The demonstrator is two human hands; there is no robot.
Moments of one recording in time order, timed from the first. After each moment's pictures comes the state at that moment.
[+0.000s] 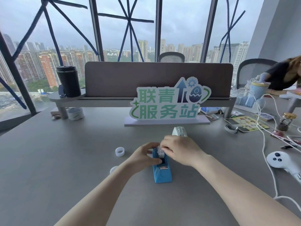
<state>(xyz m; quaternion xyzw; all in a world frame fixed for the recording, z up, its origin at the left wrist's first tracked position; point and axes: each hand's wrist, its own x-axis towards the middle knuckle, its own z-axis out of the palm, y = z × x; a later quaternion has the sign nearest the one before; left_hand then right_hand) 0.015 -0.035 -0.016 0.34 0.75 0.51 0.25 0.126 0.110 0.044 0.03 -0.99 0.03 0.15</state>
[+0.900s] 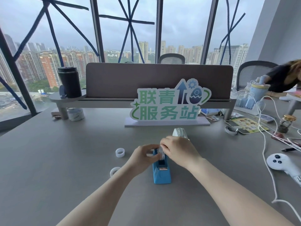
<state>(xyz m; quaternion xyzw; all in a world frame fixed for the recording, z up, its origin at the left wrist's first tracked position) 0.019 -0.036 -0.015 0.36 0.78 0.49 0.14 0.119 0.103 0.035 -0.02 -0.98 0.04 0.21</state>
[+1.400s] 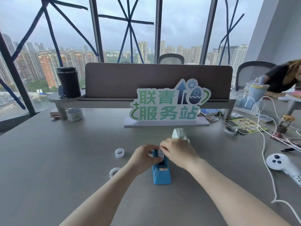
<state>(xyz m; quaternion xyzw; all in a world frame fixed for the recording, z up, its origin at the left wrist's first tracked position) 0.020 -0.031 -0.011 0.37 0.82 0.42 0.10 0.115 0.106 0.029 -0.03 -0.98 0.06 0.17</state>
